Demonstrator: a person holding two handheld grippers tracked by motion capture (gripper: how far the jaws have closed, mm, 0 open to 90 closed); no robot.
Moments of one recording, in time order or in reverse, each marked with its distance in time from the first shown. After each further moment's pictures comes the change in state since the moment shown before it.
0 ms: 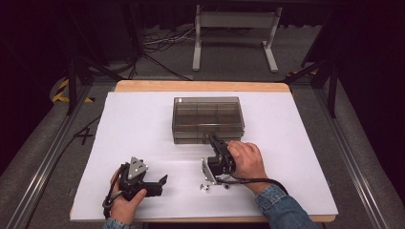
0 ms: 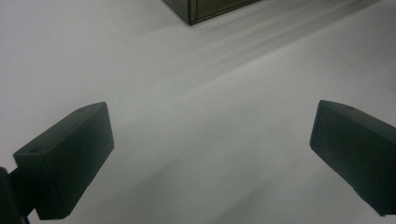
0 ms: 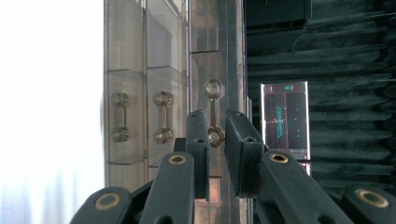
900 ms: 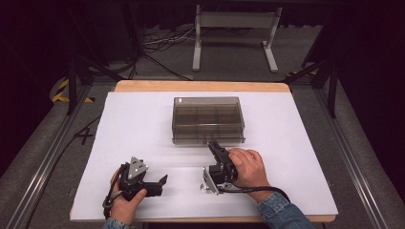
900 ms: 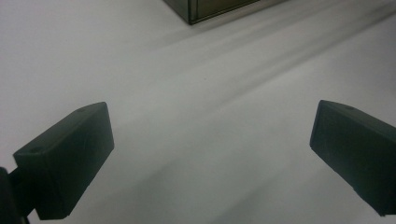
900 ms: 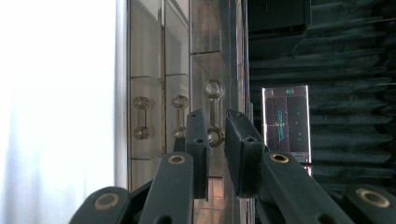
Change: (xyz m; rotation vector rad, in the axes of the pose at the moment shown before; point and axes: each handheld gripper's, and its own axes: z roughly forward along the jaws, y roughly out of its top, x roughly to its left) left arm 0.000 0.000 0.000 0.001 0.000 -0.001; right arm 0.009 0.003 -0.020 -0.021 0.002 0.001
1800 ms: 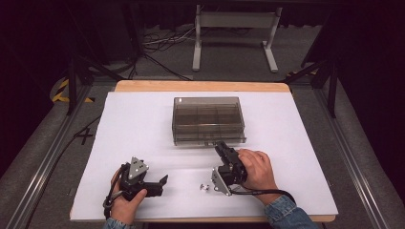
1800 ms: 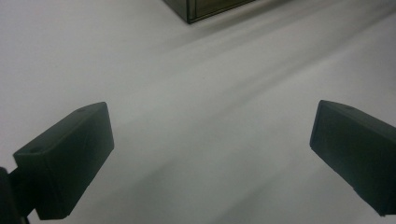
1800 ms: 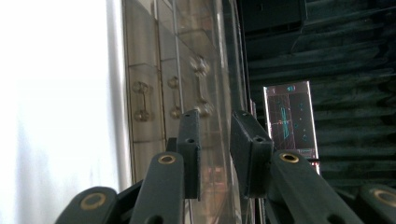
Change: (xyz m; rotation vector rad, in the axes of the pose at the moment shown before) left arm -0.001 0.000 0.001 0.007 0.000 0.004; right arm -0.004 -0.021 -0.015 -0.029 -0.002 0.071
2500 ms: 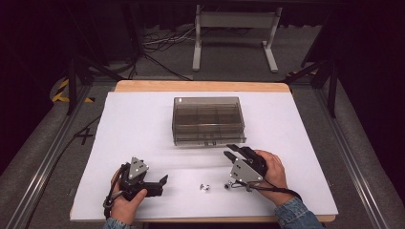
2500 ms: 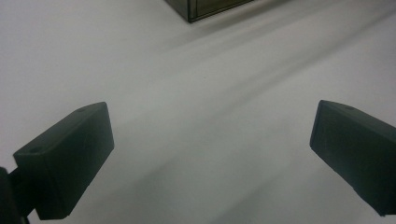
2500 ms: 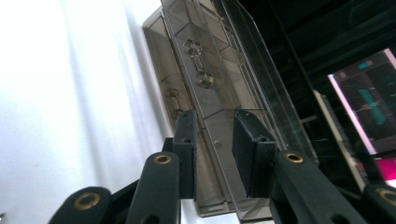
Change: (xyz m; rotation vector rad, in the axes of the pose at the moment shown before) left arm 0.000 0.000 0.000 0.002 0.001 -0.003; right arm -0.025 -0.040 -0.019 -0.127 0.233 0.377
